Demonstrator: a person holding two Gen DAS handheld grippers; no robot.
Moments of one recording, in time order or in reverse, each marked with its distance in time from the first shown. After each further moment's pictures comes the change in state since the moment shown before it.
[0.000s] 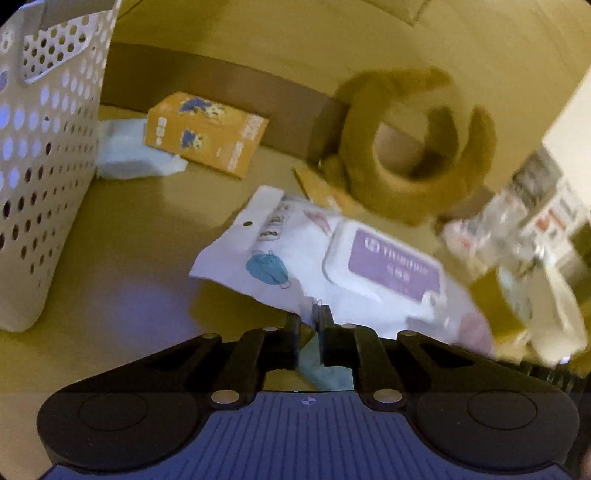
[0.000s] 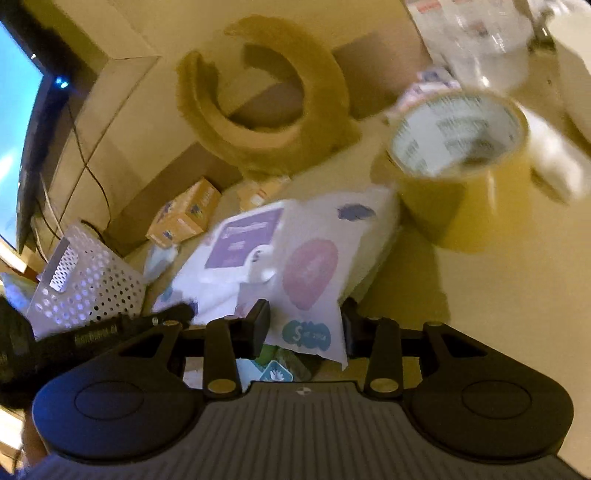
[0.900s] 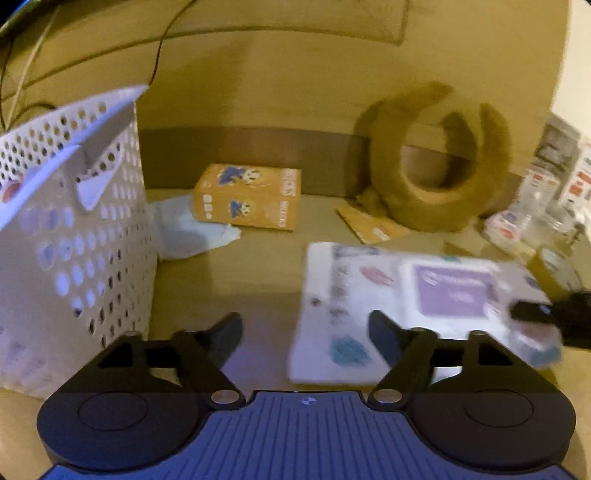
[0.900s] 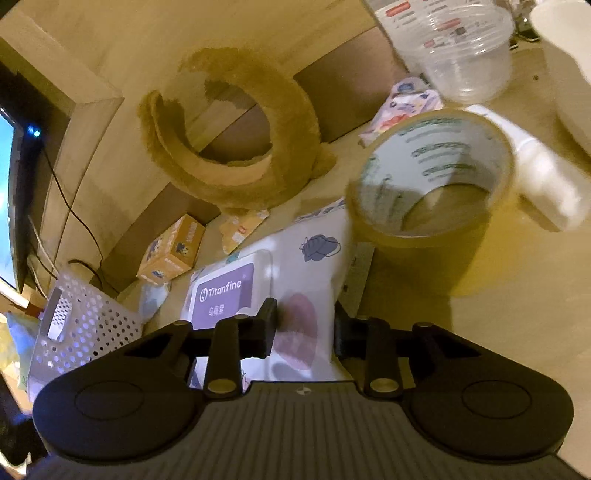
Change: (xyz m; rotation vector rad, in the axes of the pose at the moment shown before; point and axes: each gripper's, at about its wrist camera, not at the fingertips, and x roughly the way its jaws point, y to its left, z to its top) left arm -0.022 0.001 0.020 0.197 -0.070 0.191; right arm 0.010 -0.017 0.035 0.069 -0.033 0.001
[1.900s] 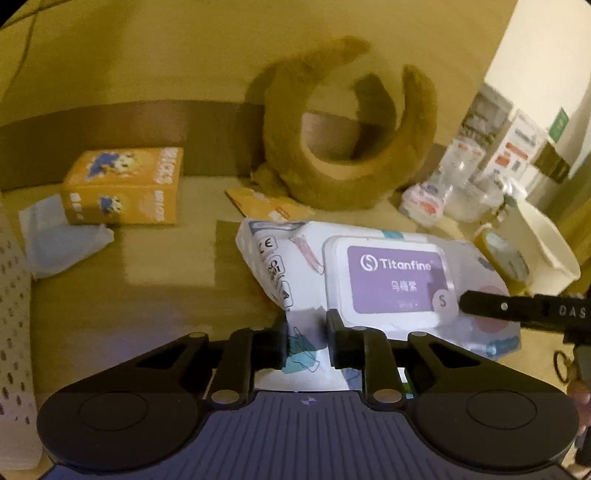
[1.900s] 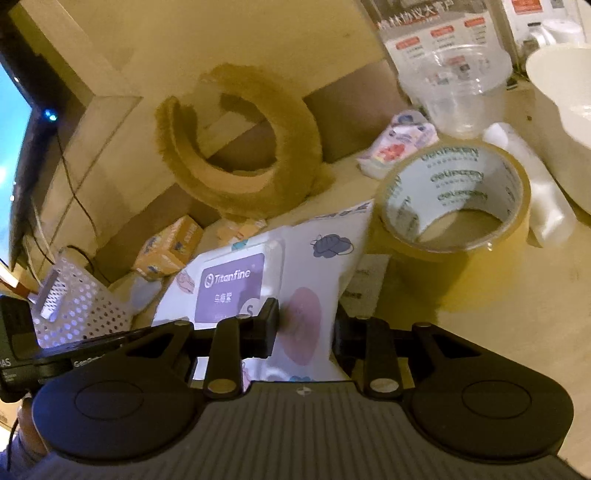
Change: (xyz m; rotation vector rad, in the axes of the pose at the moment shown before) left arm 0.033 -0.021 0.020 0.095 0.075 -0.302; right arm -0.024 0.003 -0.003 -0.100 -0.053 -0.014
